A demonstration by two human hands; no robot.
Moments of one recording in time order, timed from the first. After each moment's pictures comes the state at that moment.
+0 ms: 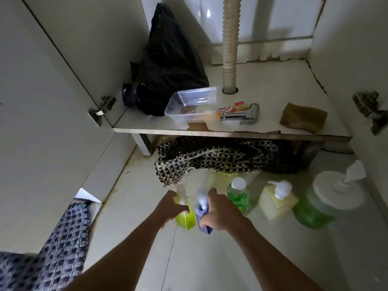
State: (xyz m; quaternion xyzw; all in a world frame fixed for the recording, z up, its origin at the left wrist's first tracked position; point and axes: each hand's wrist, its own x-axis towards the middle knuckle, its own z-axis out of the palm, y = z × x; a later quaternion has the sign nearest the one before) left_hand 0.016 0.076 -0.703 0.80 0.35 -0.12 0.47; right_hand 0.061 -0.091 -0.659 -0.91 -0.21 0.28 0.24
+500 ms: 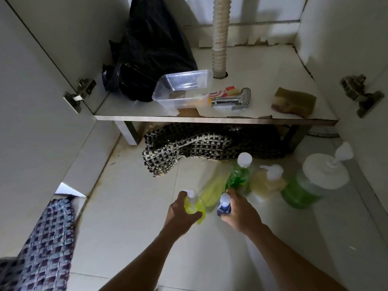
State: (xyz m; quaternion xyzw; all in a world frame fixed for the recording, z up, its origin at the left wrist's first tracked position) left_hand -0.013 0.027 -0.746 0.86 0.22 -0.03 0.46; right_hand 0.055 -0.151 -0.731 -0.93 -0.13 0.21 0.26
